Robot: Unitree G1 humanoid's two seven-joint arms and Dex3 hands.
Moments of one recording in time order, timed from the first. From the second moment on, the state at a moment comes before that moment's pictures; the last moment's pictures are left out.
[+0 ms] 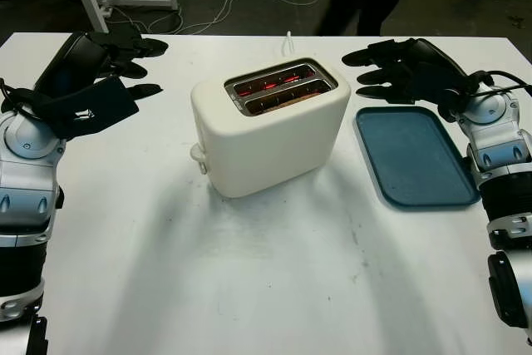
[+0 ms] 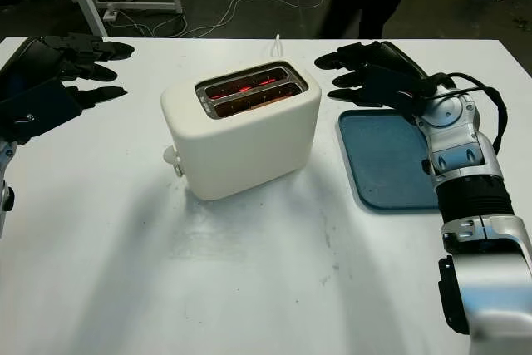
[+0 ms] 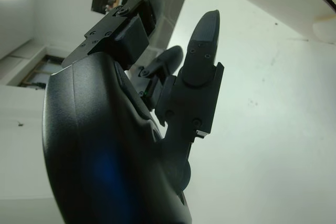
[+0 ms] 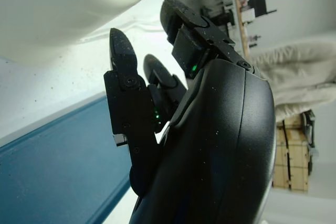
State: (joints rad) left arm -0.45 0.64 0.08 -0.20 0.25 0.31 -0.36; right arm -0.78 -0.58 0.07 0.60 -0.18 -0.11 0.47
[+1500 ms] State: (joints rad) left arm -0.45 0.64 0.08 -0.20 0.25 0.32 -0.36; right arm -0.78 -0.58 0.07 0.58 -0.19 -0.09 0.47
